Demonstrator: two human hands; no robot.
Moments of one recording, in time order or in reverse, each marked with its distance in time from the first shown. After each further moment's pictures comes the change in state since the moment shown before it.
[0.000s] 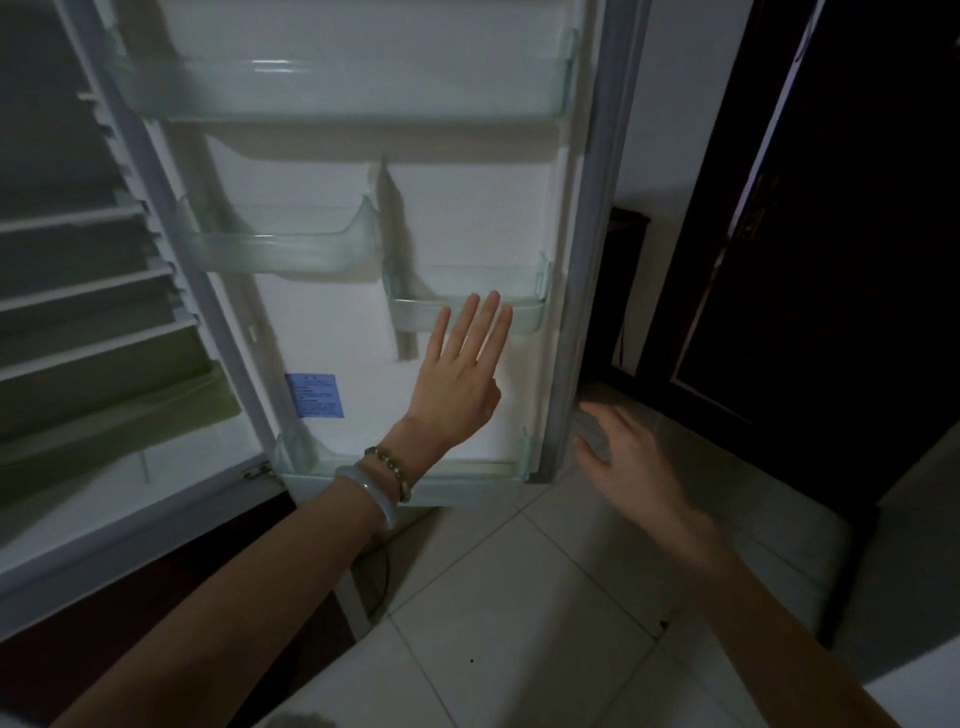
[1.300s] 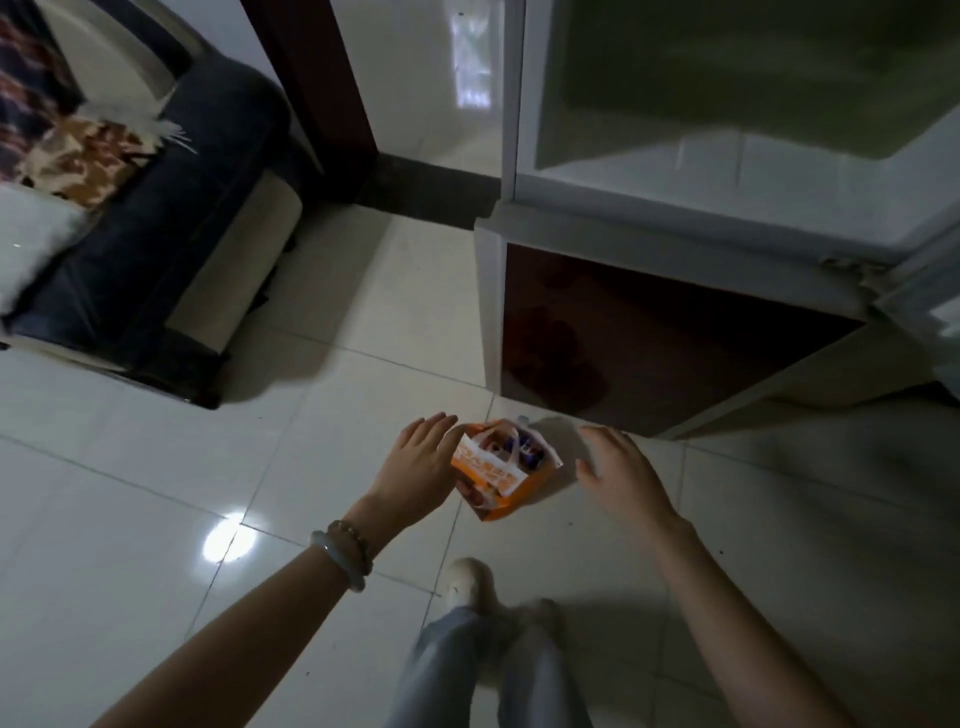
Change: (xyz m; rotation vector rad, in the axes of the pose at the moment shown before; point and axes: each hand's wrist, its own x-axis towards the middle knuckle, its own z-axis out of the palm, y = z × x) left_hand -0.665 -0.163 -0.033 -0.106 -0.769 -1.044; right_hand -0.188 -0.292 0.491 0.052 -1.104 -0.545
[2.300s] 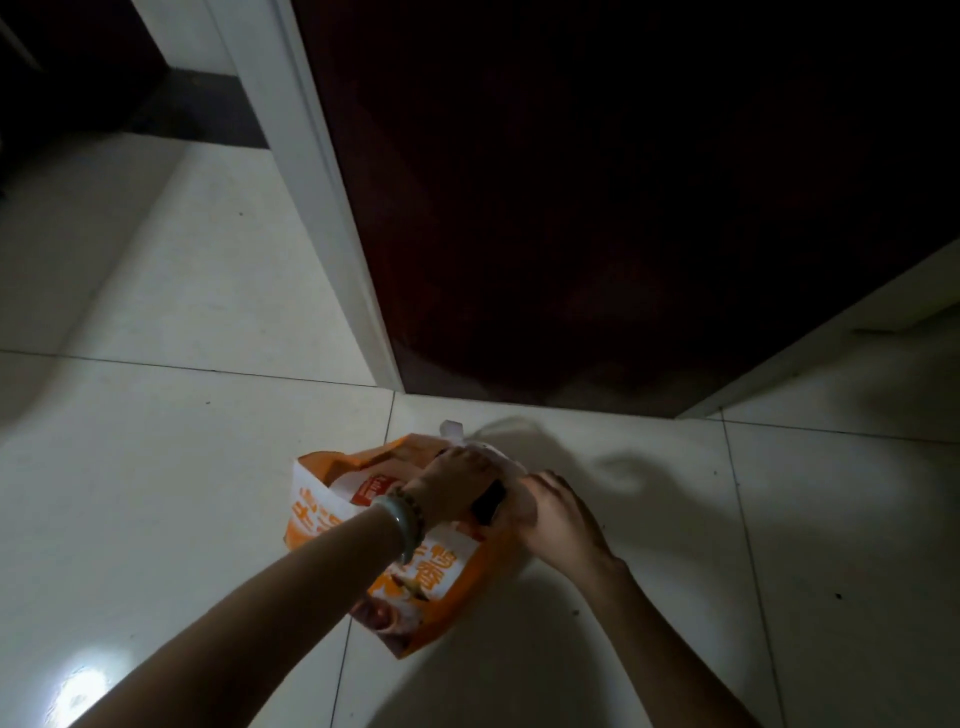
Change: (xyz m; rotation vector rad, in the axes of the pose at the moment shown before) left_hand 0.277 -0.042 0.560 0.267 -0.320 0.459; right_hand 0.220 0.300 0.418 0.038 0.019 0.112
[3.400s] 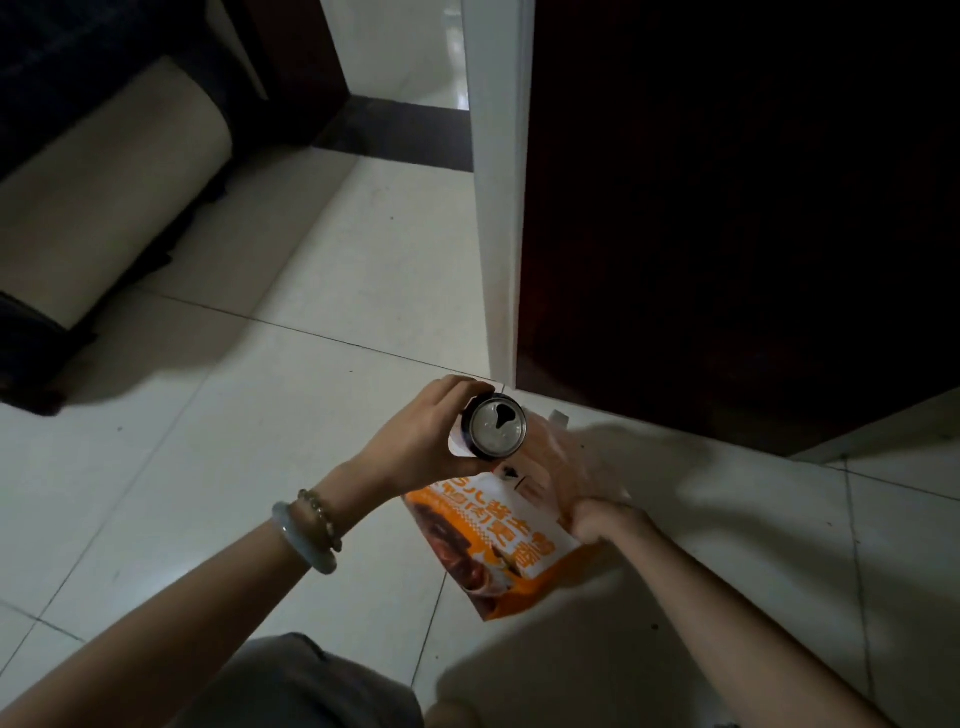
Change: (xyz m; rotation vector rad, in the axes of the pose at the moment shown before) left_hand -0.196 -0.049 -0.104 -0.544 0.598 -0.291; right_hand 0.037 -0.056 0.029 -0.309 -0.701 0.119
